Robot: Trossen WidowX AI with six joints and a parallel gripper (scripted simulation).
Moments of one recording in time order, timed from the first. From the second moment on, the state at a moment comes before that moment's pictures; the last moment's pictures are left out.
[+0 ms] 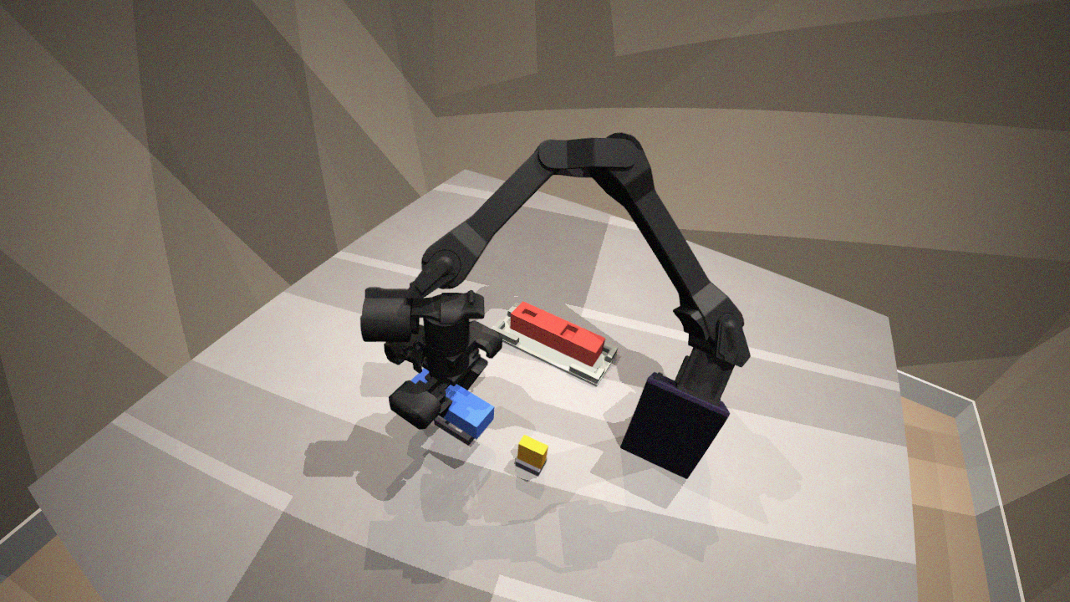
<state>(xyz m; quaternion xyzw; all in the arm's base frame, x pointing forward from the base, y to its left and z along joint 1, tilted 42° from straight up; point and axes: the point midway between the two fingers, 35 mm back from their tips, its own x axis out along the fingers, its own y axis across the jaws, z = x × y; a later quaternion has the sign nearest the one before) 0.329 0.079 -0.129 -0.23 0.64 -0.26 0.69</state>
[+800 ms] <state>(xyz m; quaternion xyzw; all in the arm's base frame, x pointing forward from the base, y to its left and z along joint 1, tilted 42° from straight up) 0.321 0.124 -0.071 -0.23 0.65 -0.26 0.67</state>
